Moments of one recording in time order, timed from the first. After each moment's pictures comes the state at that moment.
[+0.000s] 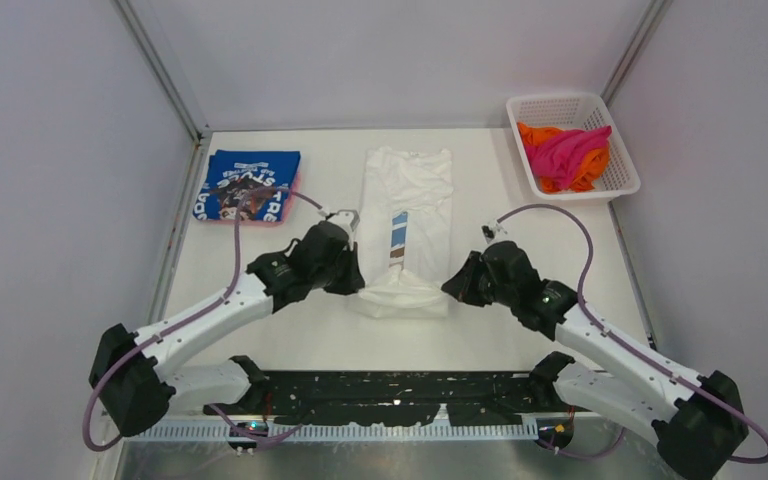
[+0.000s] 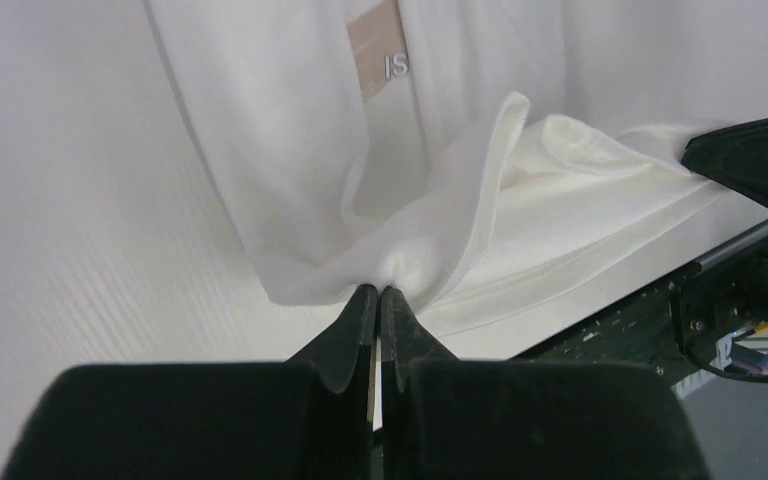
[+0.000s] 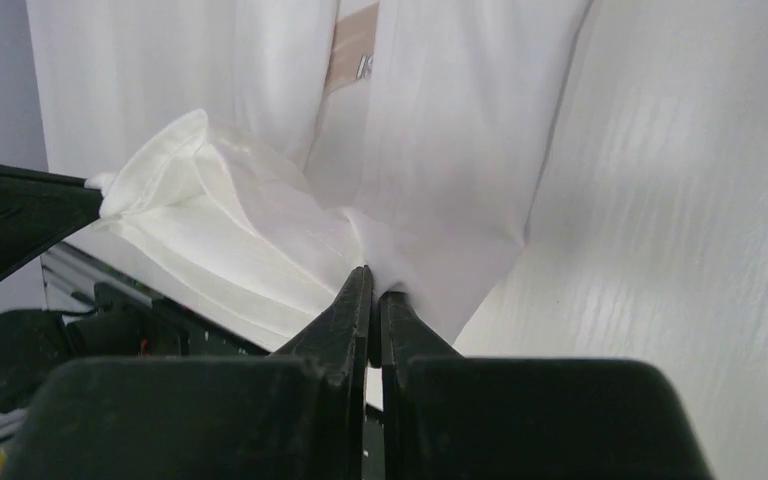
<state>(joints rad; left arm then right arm) -0.82 1.10 0.81 -0.52 -0.04 -0.62 0.71 0.81 0.52 -0.36 -0.03 0.84</state>
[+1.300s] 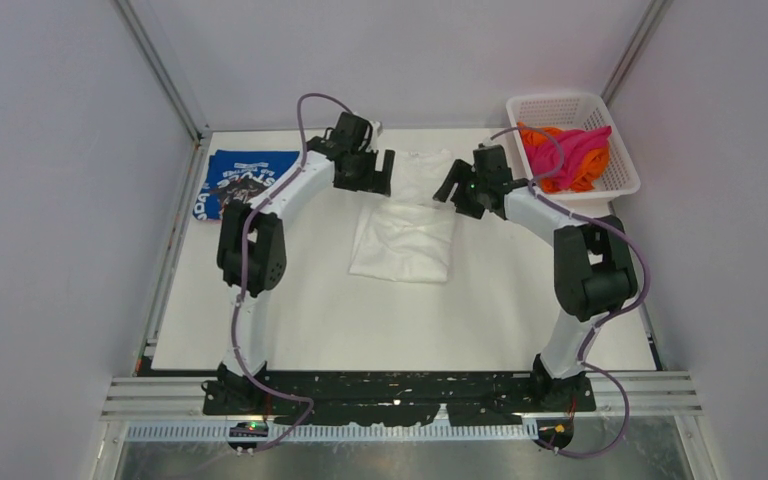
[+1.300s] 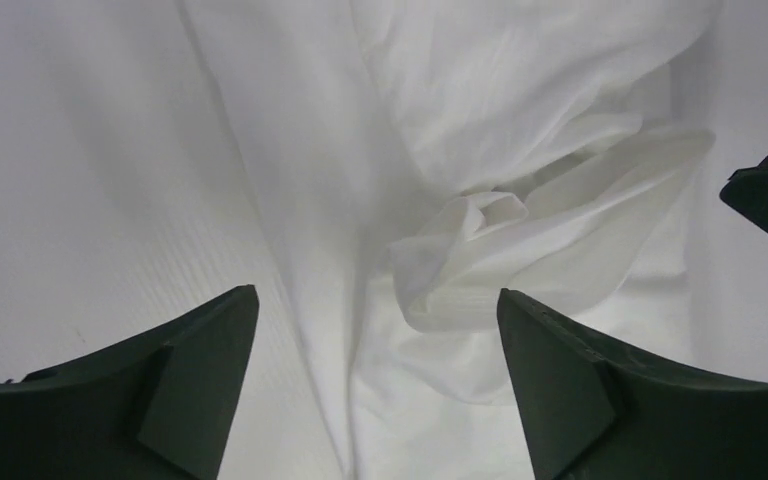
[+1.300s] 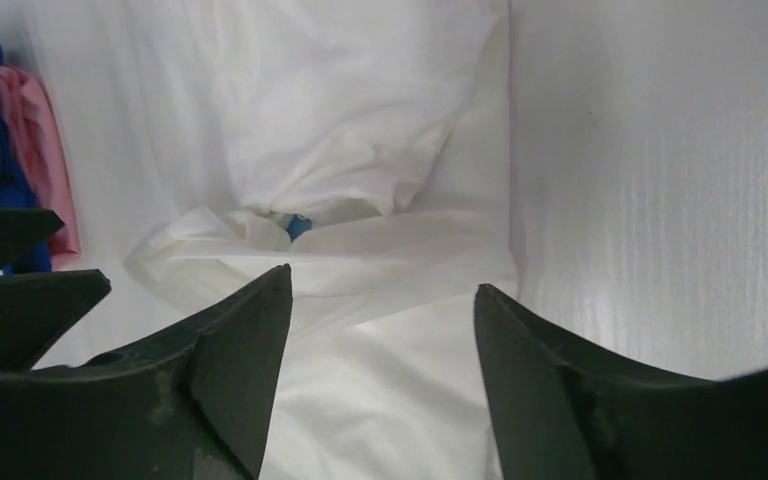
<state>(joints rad) -0.45 2.15 1.90 -0.67 0.13 -0.21 0.27 1.80 1.20 -0.19 -0.13 0.68</state>
